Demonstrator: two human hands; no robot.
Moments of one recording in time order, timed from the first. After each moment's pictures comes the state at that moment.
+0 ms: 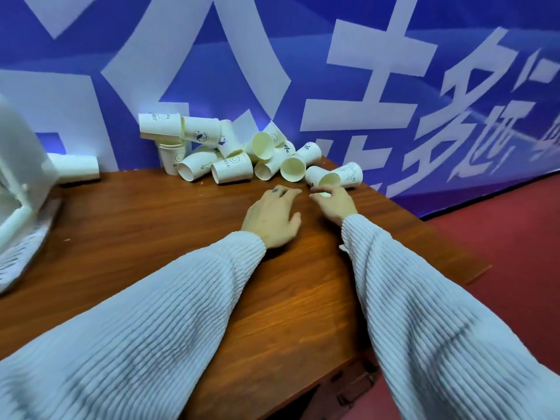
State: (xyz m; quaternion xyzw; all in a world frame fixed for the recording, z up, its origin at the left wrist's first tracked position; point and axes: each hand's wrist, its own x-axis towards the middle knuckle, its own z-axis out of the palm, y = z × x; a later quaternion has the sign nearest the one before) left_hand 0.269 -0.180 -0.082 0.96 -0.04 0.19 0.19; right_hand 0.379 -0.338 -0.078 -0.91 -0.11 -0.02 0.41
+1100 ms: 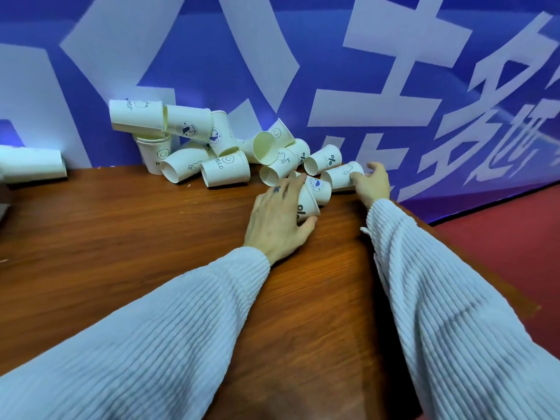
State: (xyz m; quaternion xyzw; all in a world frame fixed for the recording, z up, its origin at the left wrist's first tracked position) left_hand 0.333 -0.184 -0.111 0.92 -0.02 0.33 0.23; right_hand 0.509 -0.361 -0.078 -0.84 0.01 -0.11 0.53
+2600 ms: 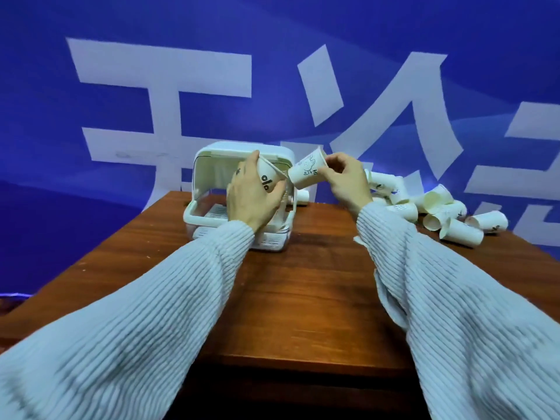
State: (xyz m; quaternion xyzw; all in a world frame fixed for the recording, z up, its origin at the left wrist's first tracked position) left_hand -0.057 0.048 0.017 0.79 0.28 0.50 0.21; right_hand 0.111 -0.065 0.047 -0.69 -0.43 -0.06 0.58
